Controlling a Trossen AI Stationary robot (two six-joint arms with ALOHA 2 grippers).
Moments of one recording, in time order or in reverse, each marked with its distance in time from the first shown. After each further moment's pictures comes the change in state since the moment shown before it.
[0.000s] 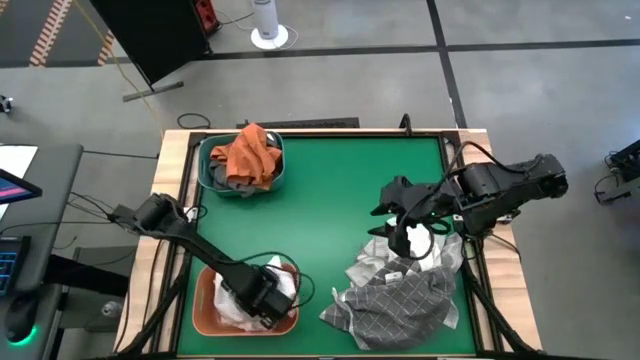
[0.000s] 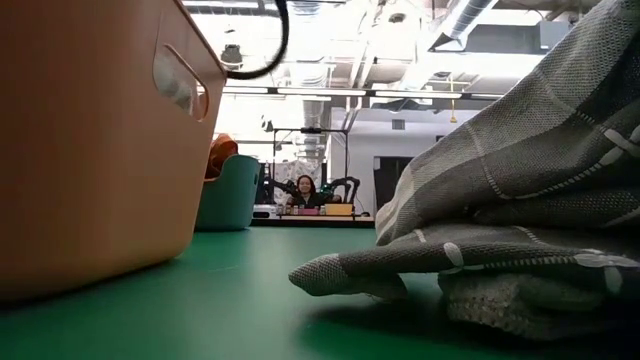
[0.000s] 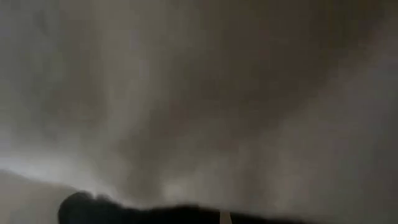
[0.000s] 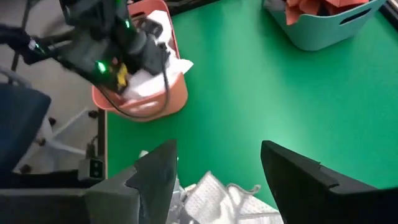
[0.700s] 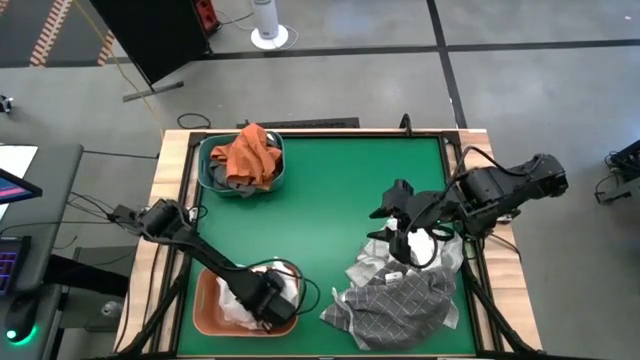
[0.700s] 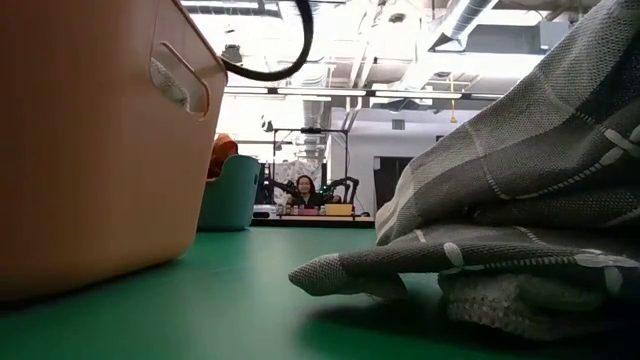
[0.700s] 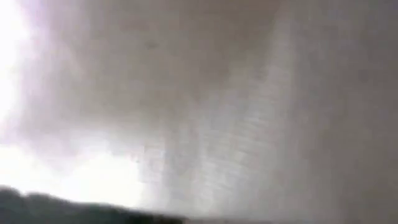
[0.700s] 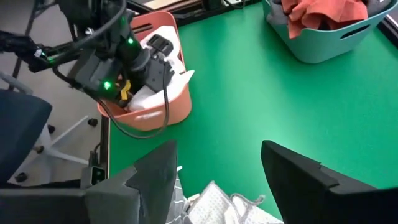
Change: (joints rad) left arm -0.002 0.068 0.056 -0.025 -0.125 0.163; right arm 0.074 0.000 0.000 0.035 0.063 0.014
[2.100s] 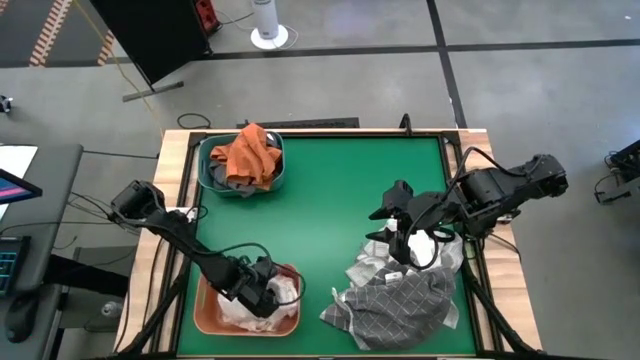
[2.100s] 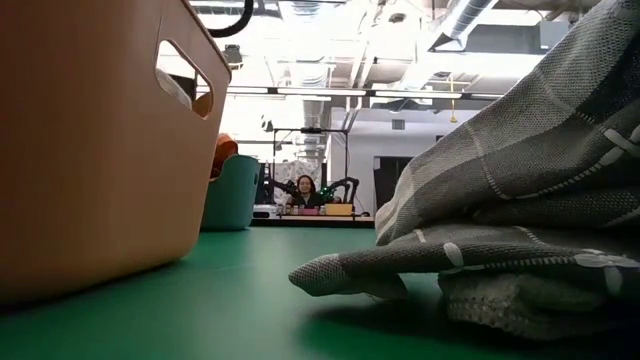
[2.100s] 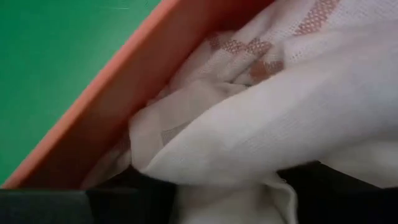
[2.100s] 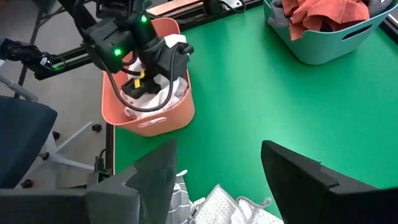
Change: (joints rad) left arm -0.039 -0.273 -0.373 0.413 -0.367 0.003; right arm 0.006 0.000 0.000 0.015 0.012 0.026
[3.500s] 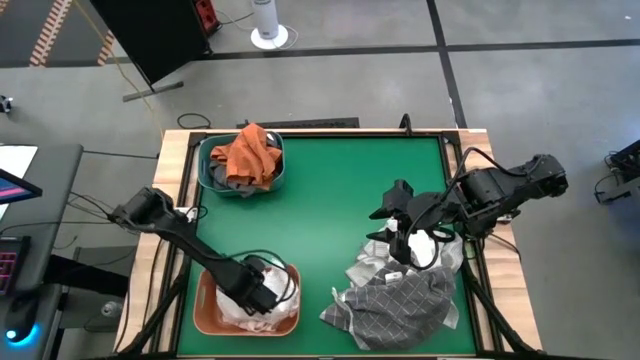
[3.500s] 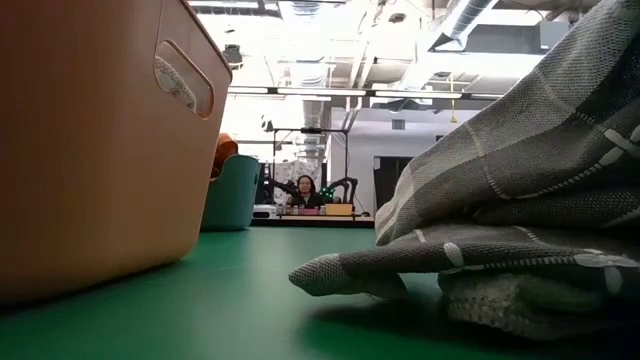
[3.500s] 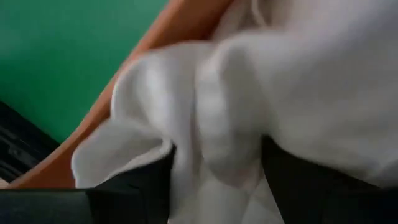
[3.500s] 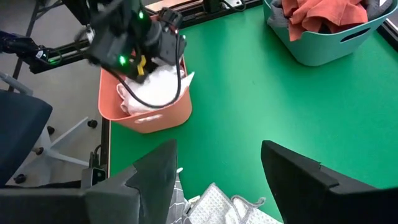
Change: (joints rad) left arm 0.020 0.110 0.226 -0.590 0.342 -0.068; right arm -0.002 0.000 0.000 -0.008 0.000 -0.029
